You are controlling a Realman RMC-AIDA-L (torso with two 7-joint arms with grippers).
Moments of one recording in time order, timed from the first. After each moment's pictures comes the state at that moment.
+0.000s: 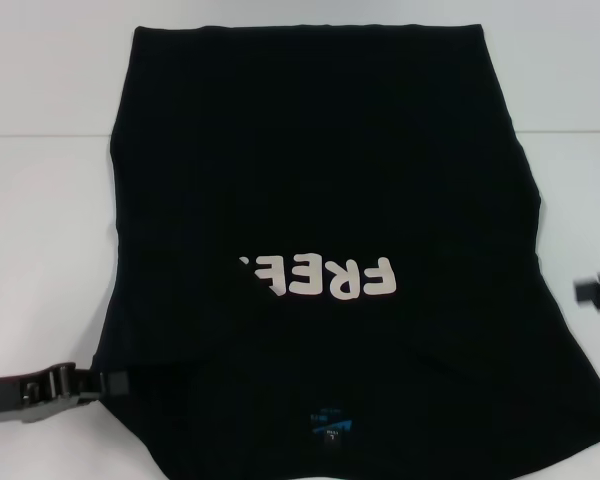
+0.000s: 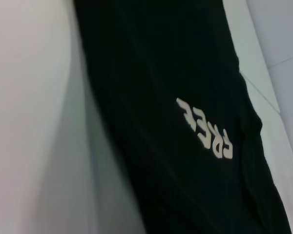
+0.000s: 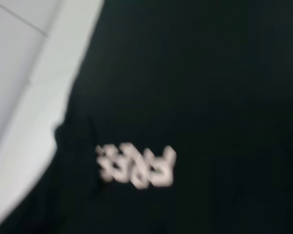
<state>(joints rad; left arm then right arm) -0.37 -2.14 0.40 0.92 2.37 1.69 -2.28 0.62 1.86 -0.58 -0.71 -2.38 -1.63 2.37</state>
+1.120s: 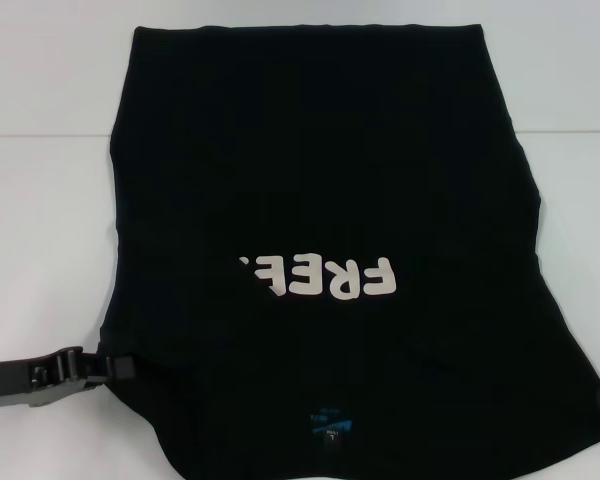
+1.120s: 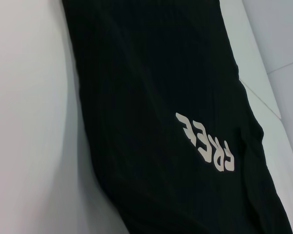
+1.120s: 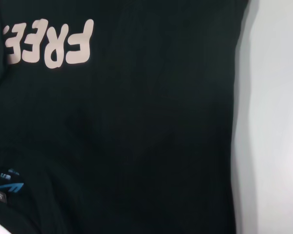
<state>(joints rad) -0.40 -2.13 0.40 0.88 2.37 1.65 -2.28 0.59 1.91 -0.65 -0.75 -2.62 -1.63 2.35</state>
